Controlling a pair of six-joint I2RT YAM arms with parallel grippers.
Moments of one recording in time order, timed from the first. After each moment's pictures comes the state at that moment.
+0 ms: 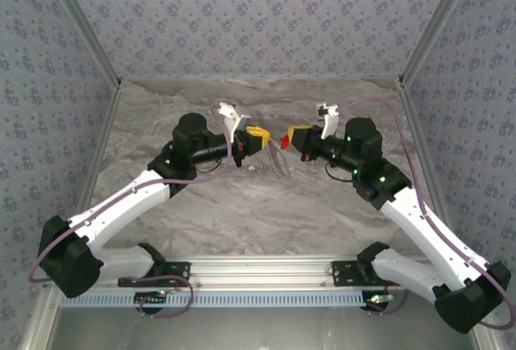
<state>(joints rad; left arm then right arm) -0.71 1.22 0.96 0.15 0.52 -0.20 0.56 0.96 0.95 -0.19 -0.31 0.46</state>
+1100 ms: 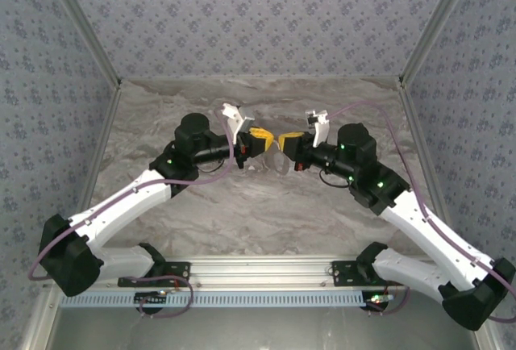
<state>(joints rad) -0.73 1.23 0.97 0.15 0.54 -0.19 0.67 0.94 0.97 -0.21 -0.27 0.42</state>
